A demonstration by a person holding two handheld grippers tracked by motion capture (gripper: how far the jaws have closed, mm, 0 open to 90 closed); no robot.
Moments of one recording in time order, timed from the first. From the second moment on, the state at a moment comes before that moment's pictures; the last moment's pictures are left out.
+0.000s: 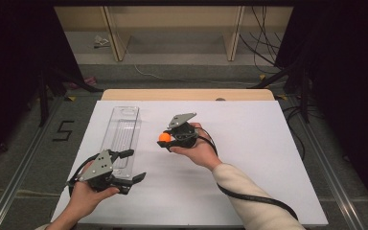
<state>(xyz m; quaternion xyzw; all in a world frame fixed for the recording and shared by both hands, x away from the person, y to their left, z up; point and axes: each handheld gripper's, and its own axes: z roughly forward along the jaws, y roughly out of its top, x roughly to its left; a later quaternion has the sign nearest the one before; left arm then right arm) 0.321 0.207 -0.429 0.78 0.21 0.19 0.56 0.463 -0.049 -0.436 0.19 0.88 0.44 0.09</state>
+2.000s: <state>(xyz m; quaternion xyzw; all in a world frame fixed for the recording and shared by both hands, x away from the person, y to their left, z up) 0.321 0.207 -0.429 0.78 0.21 0.19 0.56 0.472 -0.019 -0.426 0.17 0.88 0.44 0.09</state>
